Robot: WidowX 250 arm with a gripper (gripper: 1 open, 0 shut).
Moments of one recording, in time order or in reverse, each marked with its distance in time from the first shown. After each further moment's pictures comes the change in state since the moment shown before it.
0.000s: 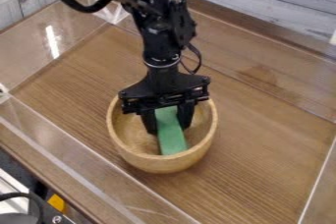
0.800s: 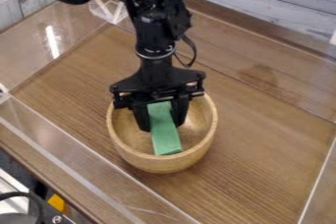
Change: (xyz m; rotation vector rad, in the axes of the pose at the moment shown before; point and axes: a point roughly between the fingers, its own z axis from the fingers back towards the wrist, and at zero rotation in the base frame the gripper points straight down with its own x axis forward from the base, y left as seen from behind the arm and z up) arm -0.005 0.007 0.017 0.010 0.013 0.001
